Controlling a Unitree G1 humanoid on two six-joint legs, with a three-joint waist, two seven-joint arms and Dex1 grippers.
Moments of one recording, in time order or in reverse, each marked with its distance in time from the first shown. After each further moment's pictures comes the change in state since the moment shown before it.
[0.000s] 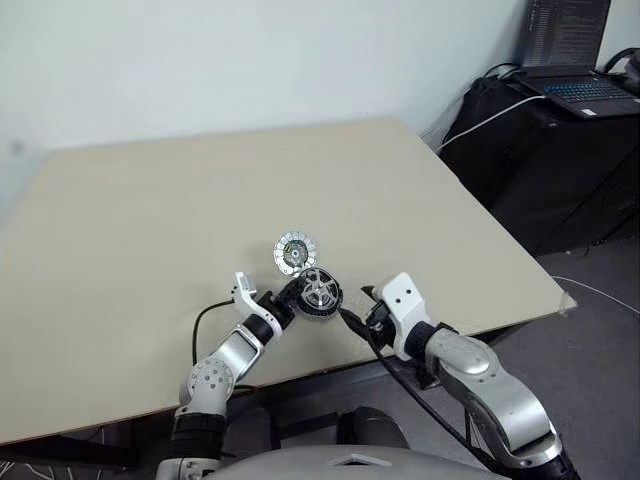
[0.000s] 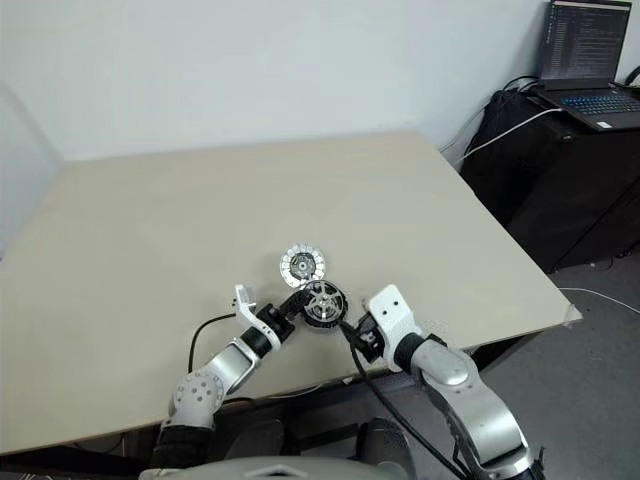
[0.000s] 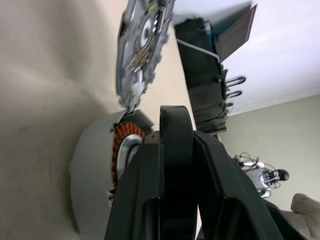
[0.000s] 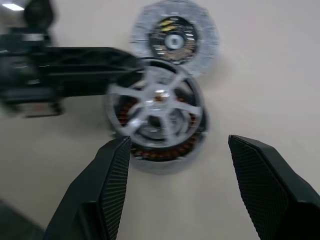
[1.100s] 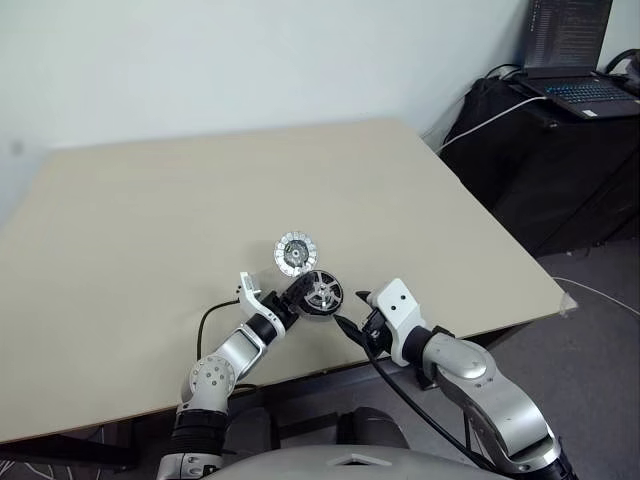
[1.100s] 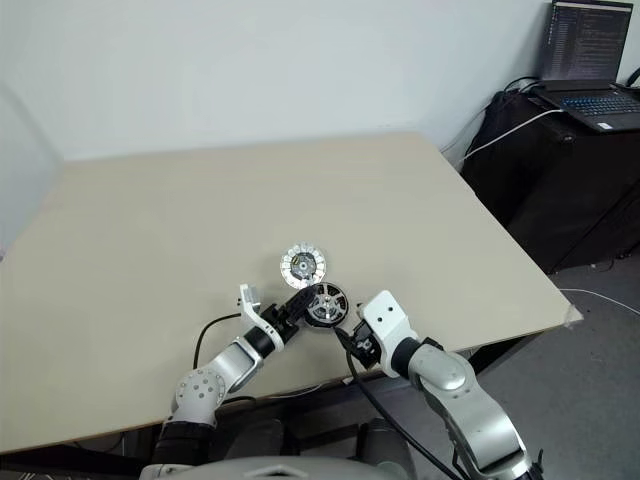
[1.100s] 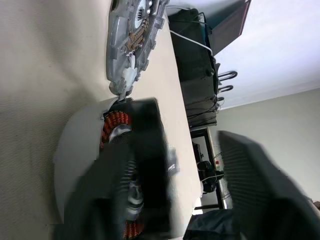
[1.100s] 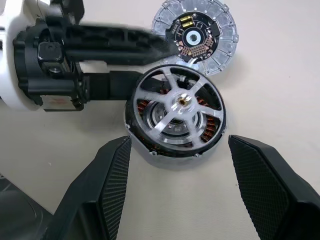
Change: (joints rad) left arm -0.012 0.000 -0.001 0.010 -0.028 0.035 -0.020; right arm 0.008 0.000 0.022 0.000 -0.028 -0.010 0.019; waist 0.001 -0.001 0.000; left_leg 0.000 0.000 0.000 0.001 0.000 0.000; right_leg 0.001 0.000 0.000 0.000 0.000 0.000
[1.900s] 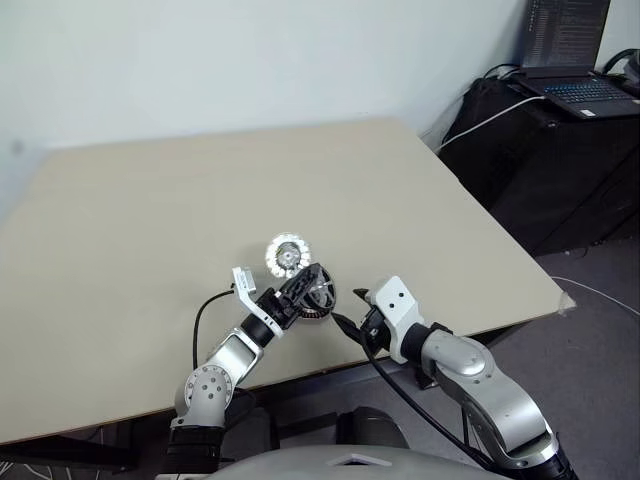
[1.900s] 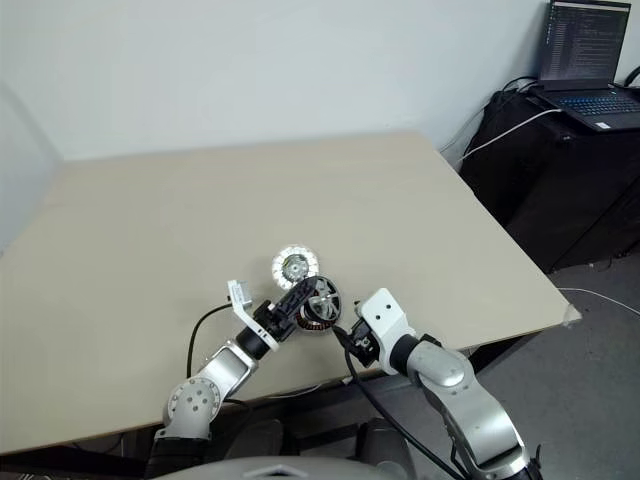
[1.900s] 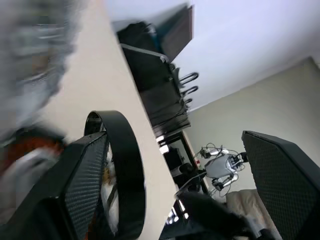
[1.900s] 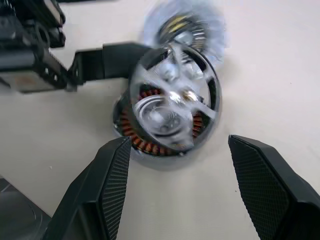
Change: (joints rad) left arm 0.080 0.006 -0.036 -0.159 0.053 -0.067 -0.158; right arm -0.019 0.003 0.002 0.004 -0.004 0.001 0.022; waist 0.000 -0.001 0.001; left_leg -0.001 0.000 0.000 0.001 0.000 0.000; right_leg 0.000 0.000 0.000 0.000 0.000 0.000
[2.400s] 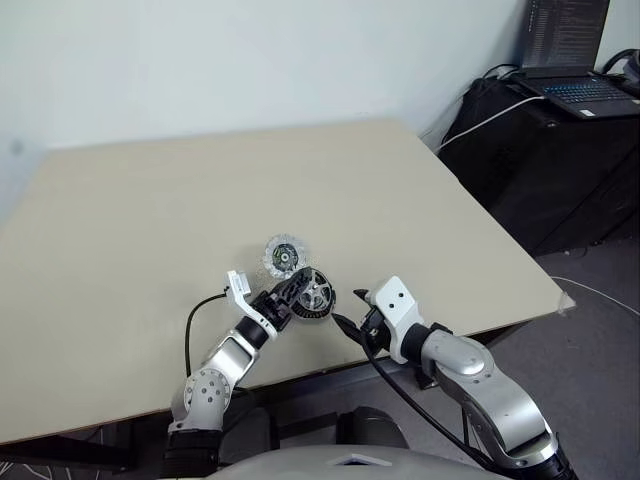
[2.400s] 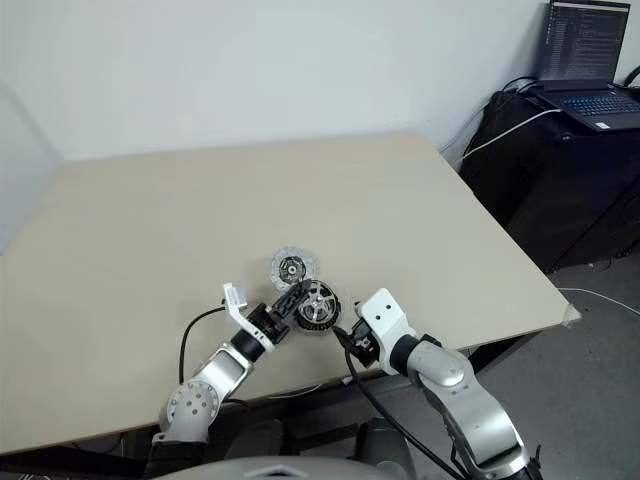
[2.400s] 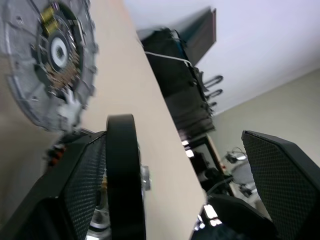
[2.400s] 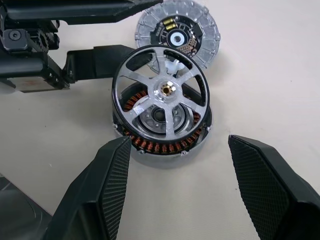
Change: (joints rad) left arm 0.021 -0.001 0.016 0.001 0.082 -0.038 0.050; right arm -0.001 0.000 0.000 0.007 -0.003 0.000 0.000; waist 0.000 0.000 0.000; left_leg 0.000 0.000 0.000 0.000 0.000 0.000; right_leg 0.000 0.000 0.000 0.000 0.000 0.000
